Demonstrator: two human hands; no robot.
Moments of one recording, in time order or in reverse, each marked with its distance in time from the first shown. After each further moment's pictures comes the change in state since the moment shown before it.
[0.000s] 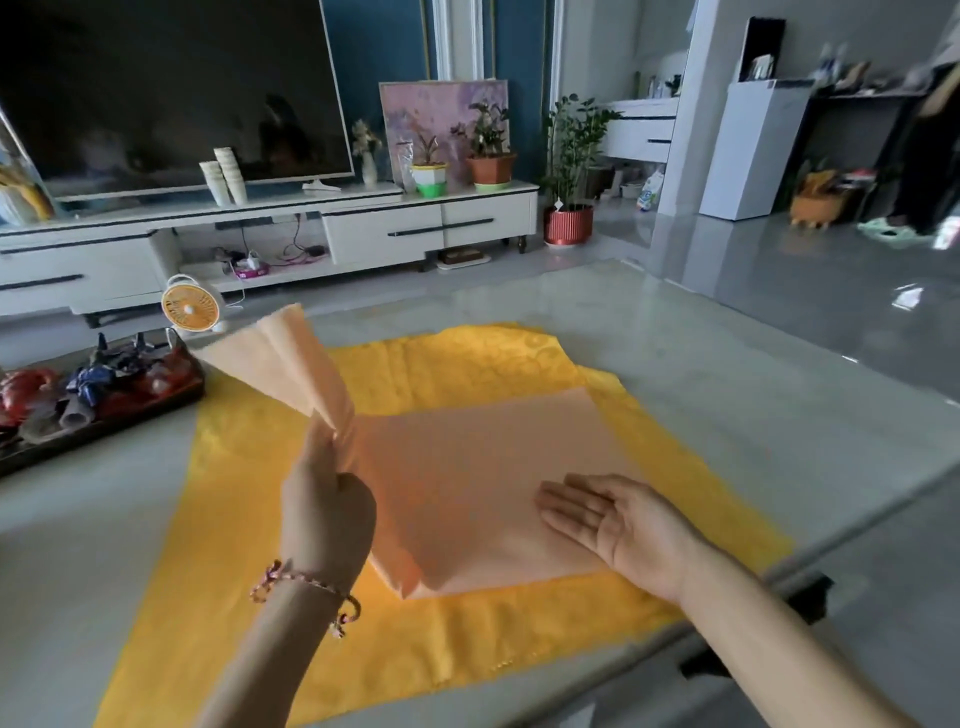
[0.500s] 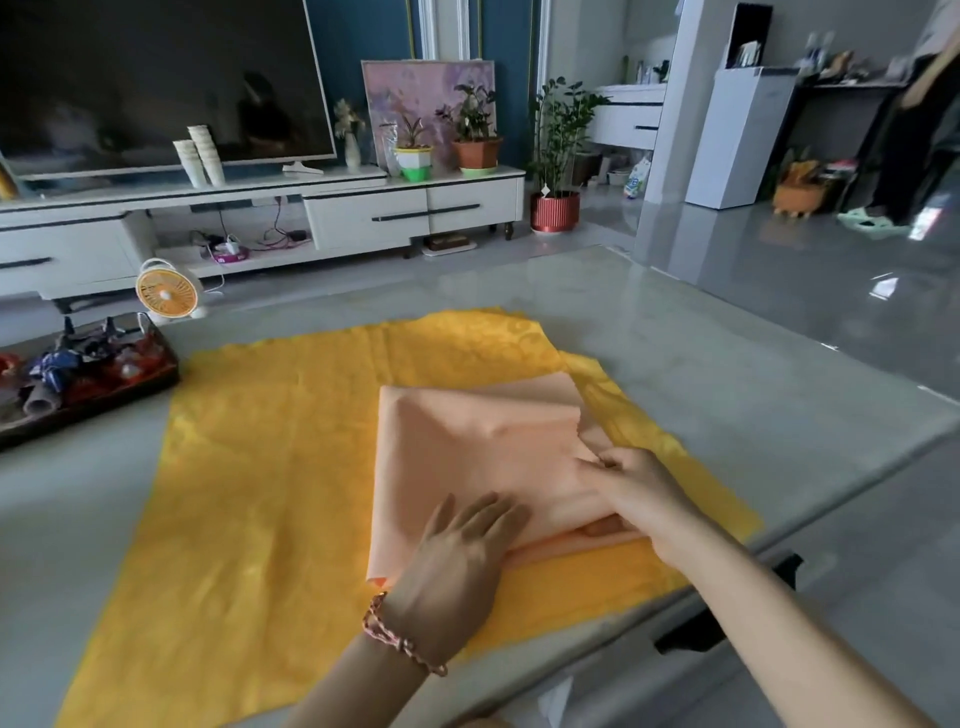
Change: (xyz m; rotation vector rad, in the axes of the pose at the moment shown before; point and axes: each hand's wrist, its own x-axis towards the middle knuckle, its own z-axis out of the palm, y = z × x) left_hand -0.061 -0.019 0.064 0.651 -0.815 0.548; right_hand -0.005 -0.018 -0.015 -1.010 0.295 -0.282
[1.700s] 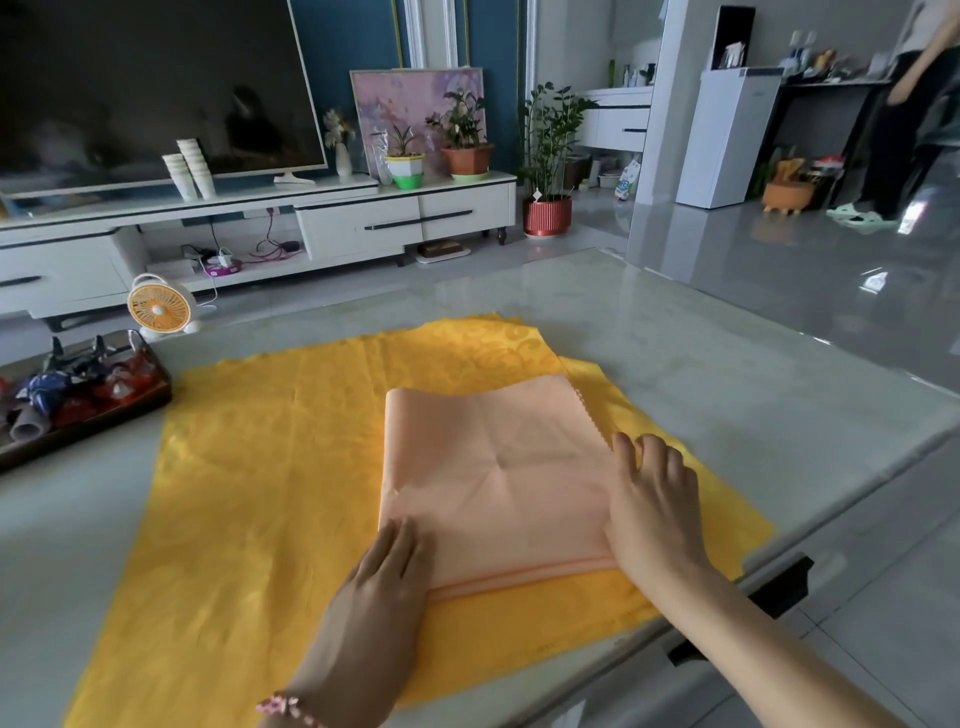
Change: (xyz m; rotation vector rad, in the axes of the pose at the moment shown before) left_hand -0.046 -0.027 -0.017 0.257 0.095 -0.127; right_hand -0.003 0.024 0.014 -1.131 0.478 -0.317
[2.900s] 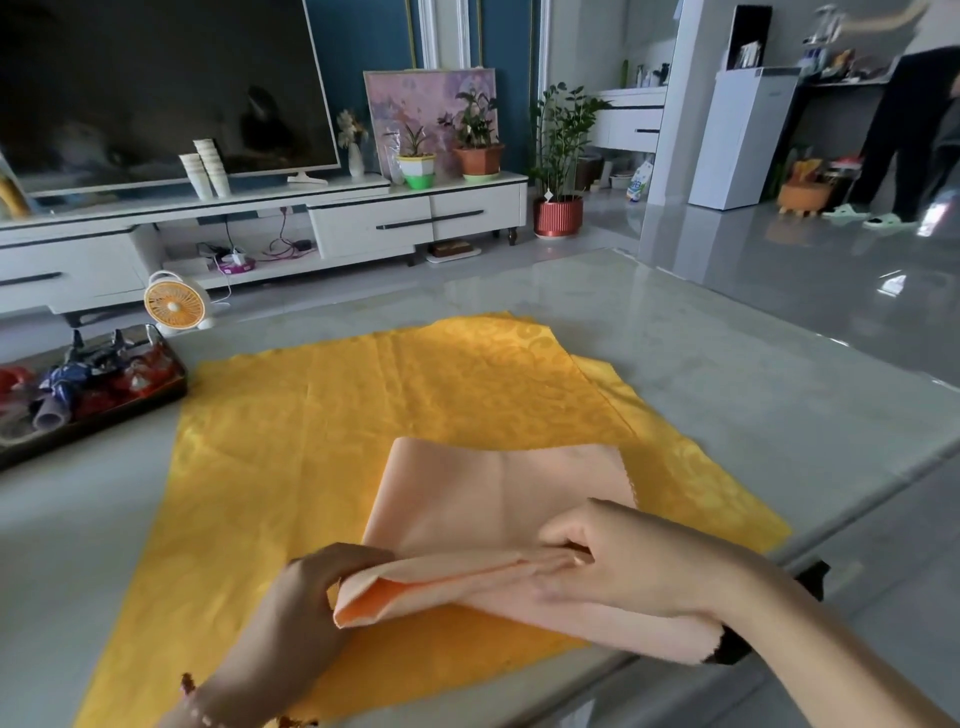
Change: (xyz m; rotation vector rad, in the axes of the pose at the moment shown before) left_hand -0.015 -0.050 -0.011 -0.763 0.103 -0.180; right_hand -0.011 -0.019 -0.065 0.651 -0.740 -0.584
